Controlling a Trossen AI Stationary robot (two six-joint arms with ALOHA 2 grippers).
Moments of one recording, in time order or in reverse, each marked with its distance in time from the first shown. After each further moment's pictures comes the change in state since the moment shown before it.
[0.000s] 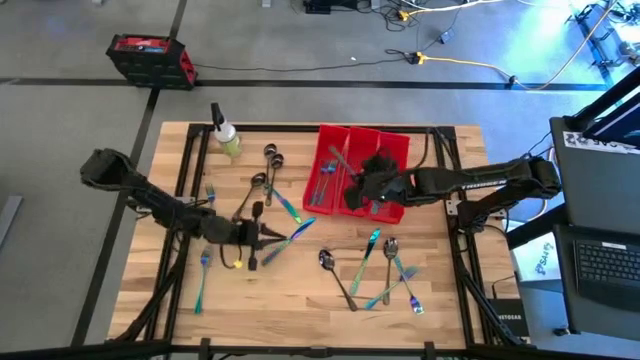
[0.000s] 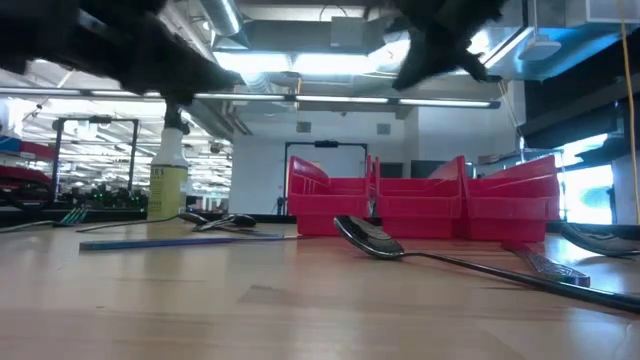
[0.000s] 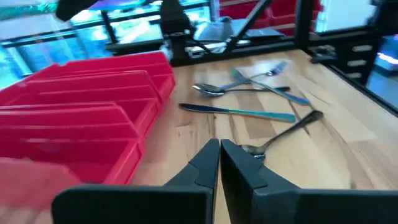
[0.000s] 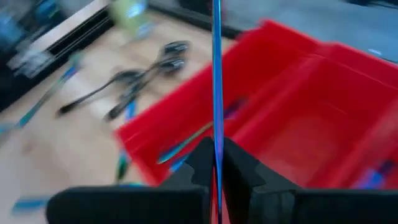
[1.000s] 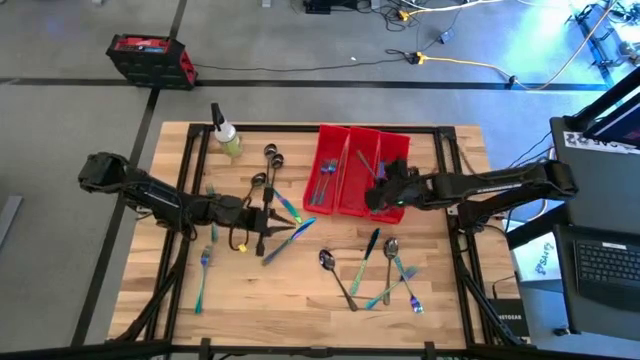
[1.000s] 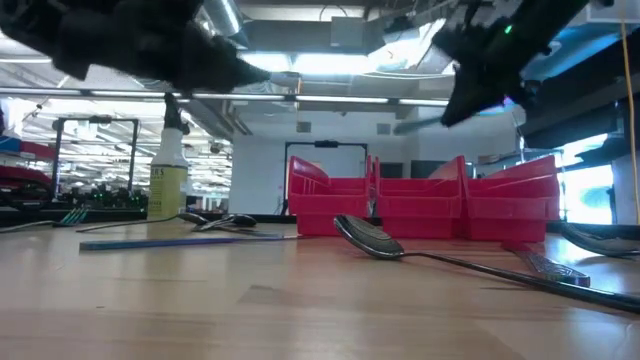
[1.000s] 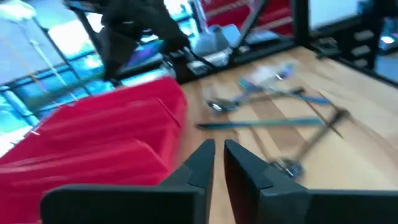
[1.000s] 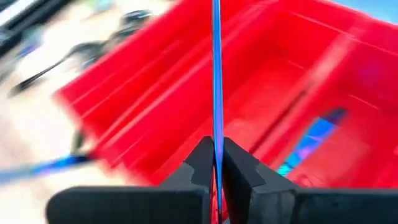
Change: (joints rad) left arm 0.220 0.002 0.069 -0.010 0.236 0.215; right arm -0.011 -0.197 -0.243 -0.031 -0.036 0.059
